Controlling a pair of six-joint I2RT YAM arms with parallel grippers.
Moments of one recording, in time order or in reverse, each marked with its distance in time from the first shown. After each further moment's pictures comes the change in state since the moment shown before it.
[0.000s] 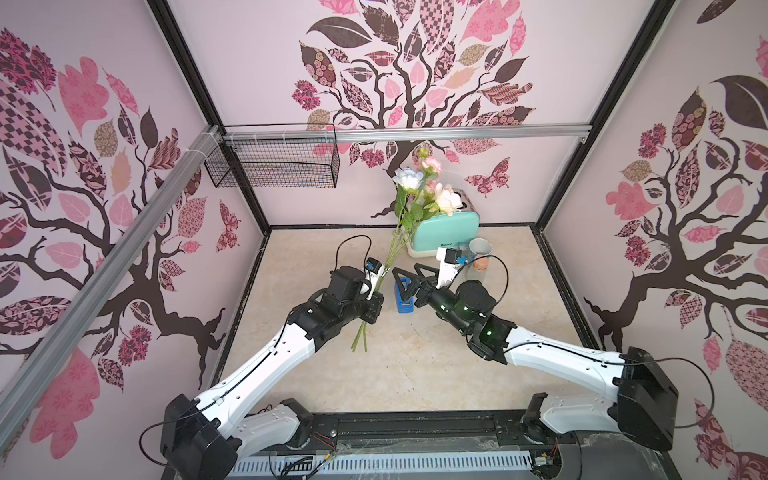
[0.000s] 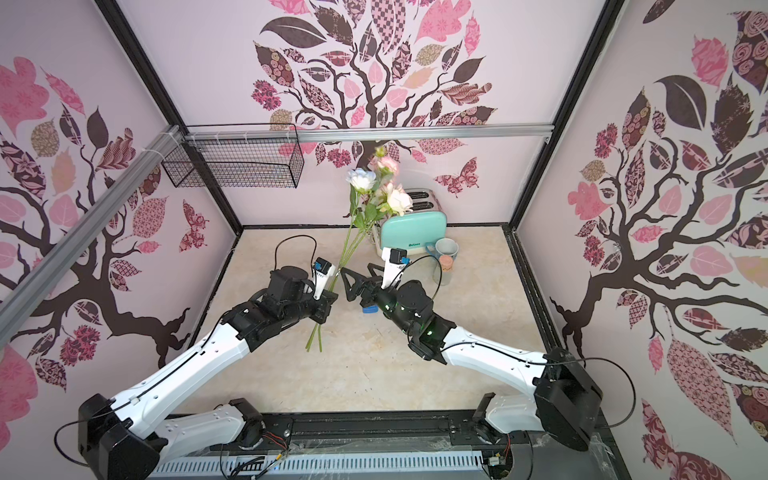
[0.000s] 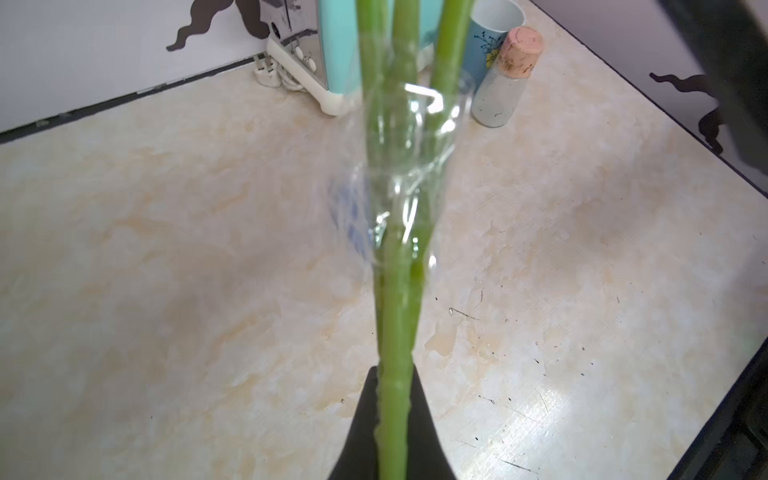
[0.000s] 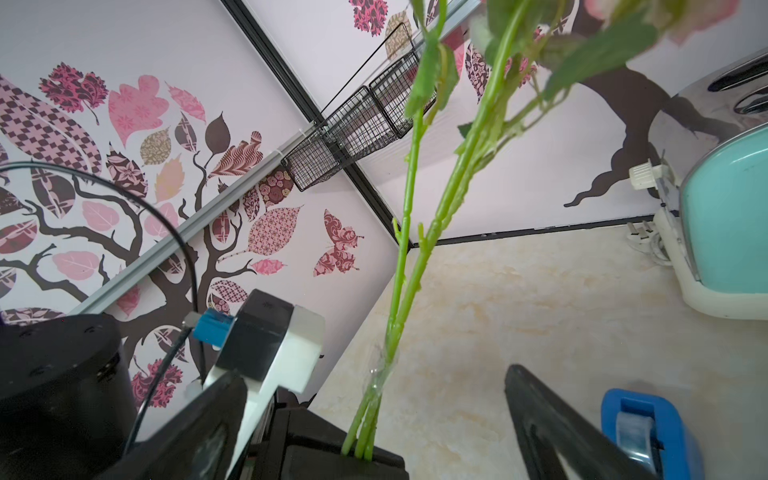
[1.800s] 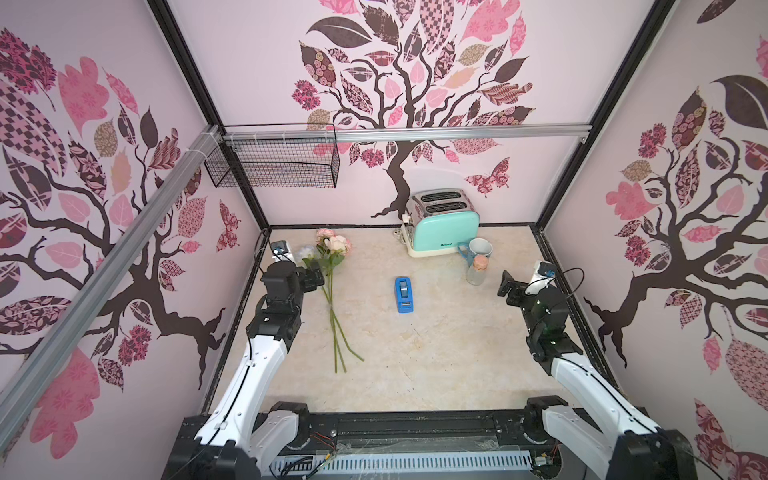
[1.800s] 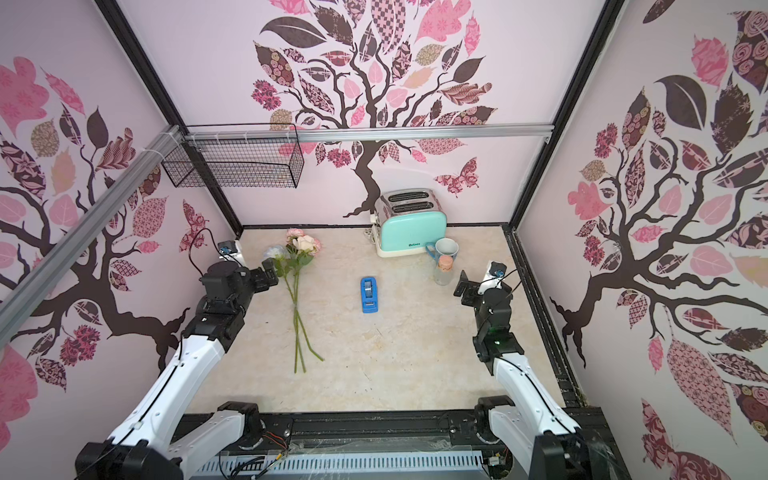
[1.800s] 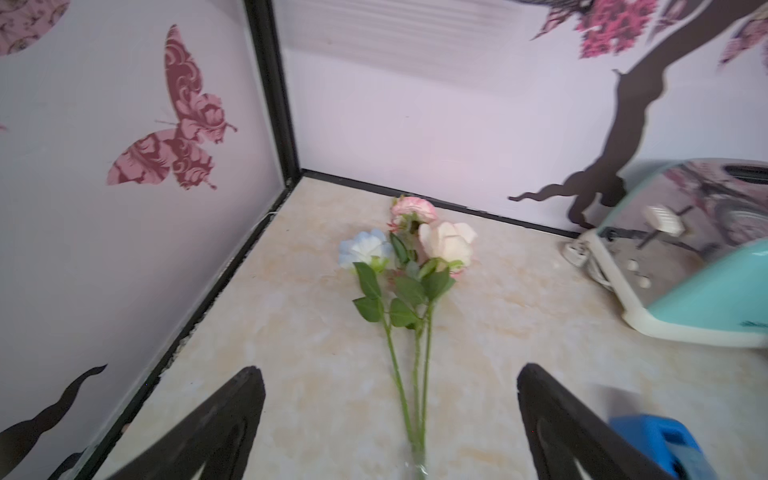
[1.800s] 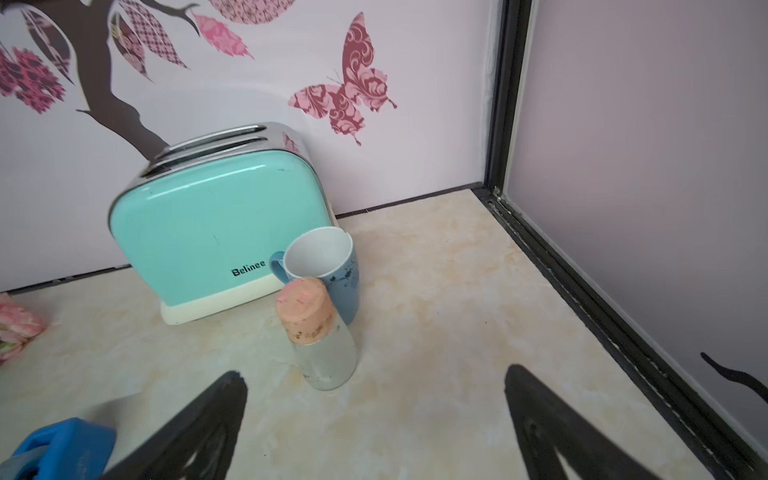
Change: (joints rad) left arm 0.604 -0.079 -0.209 0.444 -0.213 -0.062; right arm -0.845 -0.283 -0.373 -0.174 -0.002 -0.413
